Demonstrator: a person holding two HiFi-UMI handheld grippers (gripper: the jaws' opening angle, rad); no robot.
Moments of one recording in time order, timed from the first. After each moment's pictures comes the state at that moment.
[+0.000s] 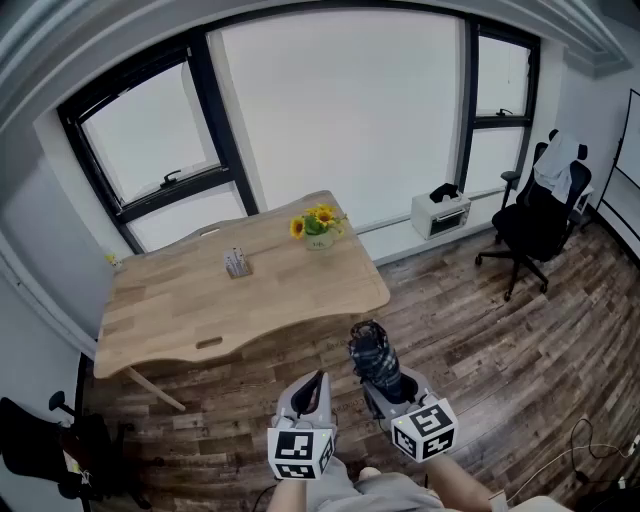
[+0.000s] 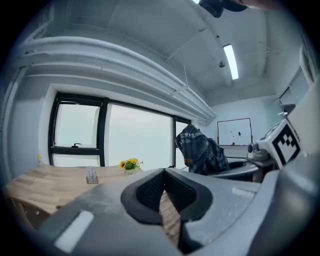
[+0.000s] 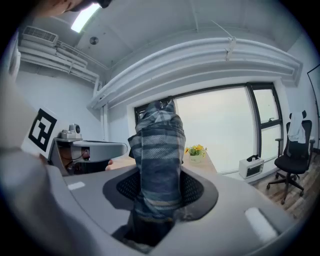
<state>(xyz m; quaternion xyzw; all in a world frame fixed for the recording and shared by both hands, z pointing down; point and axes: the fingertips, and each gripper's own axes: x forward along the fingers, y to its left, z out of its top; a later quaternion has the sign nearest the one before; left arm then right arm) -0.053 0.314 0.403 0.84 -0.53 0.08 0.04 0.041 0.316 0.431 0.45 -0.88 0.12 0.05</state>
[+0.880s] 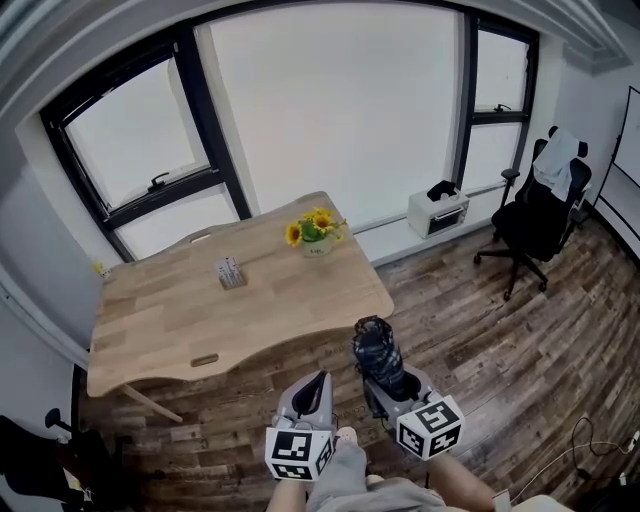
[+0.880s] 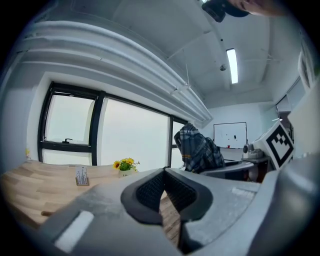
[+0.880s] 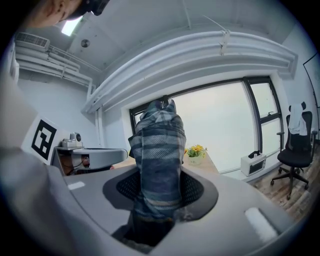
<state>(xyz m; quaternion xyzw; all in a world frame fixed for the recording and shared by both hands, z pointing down) -0.060 0.243 0.417 0.86 -0.50 0.06 0.06 0.033 0.244 0.434 0.46 -0.88 0.14 0.03</state>
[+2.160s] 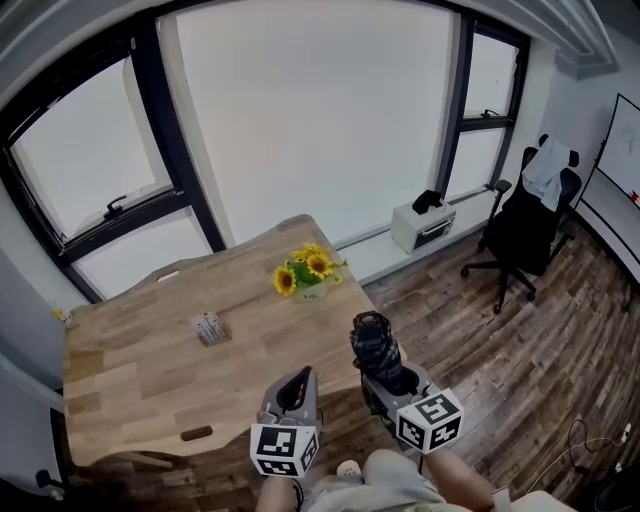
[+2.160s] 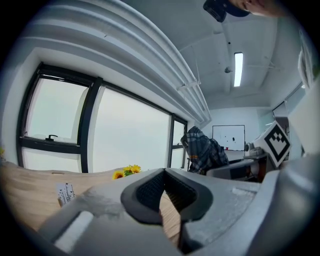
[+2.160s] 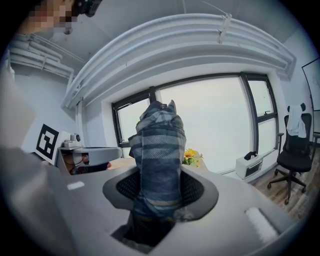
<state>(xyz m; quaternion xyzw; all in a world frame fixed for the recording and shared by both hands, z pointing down) -0.121 0.002 0.428 0.89 -0.45 0.06 0.07 -0.004 0.018 0.446 0.51 -0.84 0.16 0.05</state>
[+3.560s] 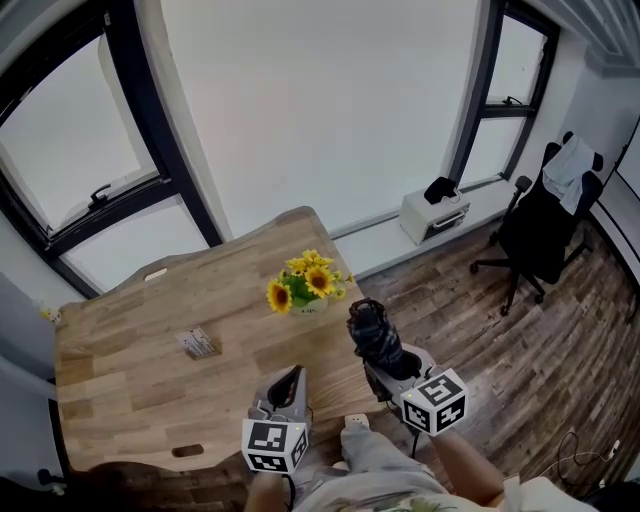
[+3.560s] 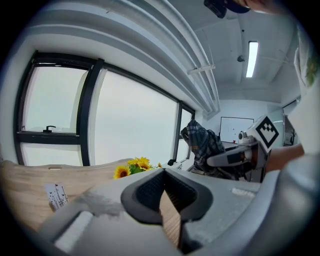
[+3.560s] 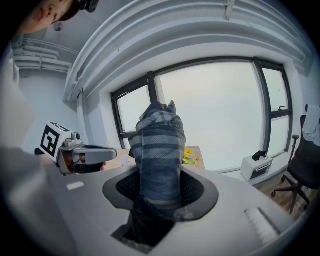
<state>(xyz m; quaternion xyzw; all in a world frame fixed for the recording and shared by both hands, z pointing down) -0.109 -0.120 0.470 0.87 -0.47 0.11 0.12 0.031 -0.125 0.472 0.46 -0.86 0.18 0.12</state>
